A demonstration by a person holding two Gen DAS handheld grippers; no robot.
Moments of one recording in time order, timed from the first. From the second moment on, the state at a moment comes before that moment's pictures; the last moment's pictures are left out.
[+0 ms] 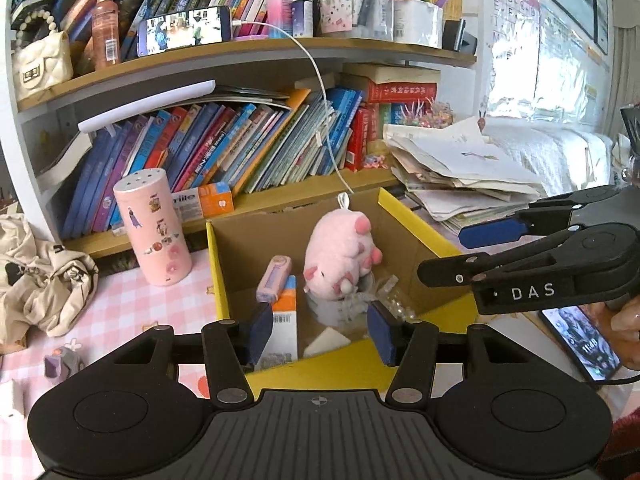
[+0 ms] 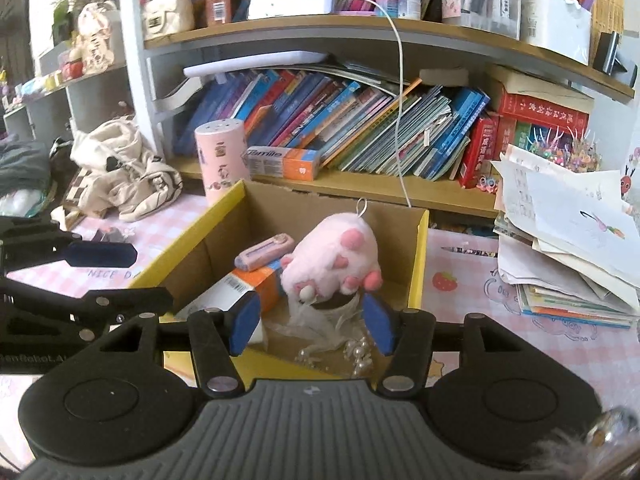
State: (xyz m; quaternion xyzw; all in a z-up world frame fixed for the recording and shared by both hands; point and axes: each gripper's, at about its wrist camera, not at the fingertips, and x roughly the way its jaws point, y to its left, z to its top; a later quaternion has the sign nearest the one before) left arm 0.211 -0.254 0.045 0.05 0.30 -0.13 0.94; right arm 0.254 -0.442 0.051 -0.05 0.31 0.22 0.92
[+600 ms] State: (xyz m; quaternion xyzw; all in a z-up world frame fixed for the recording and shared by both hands) left arm 0.185 -0.254 0.015 0.03 0.35 -0.13 0.93; right arm 0.215 -0.450 0.007 -0.03 0.40 0.19 0.90
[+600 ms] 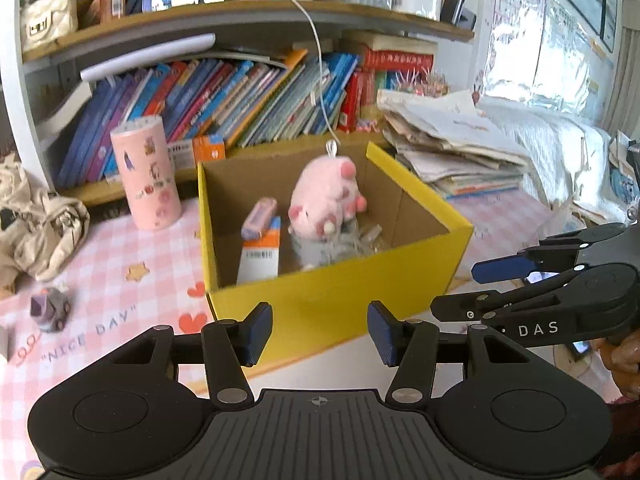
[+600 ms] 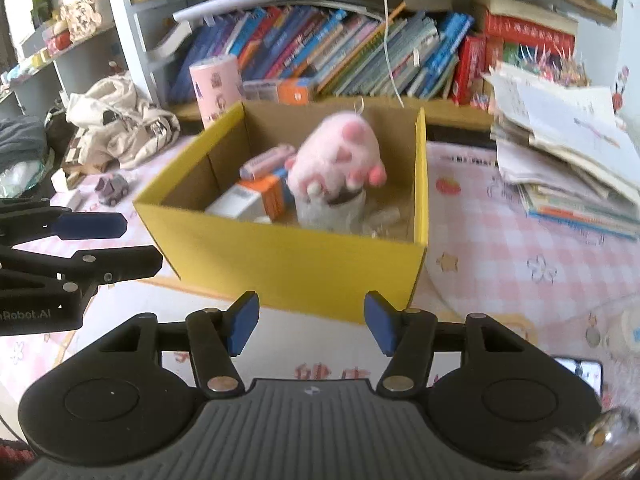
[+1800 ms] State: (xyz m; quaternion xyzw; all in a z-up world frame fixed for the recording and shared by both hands) left arm 0.166 -0.248 -0.037 0.04 0.46 -0.17 0.87; right arm 0.192 -0.431 -0.036 -0.03 0.49 0.15 0.85
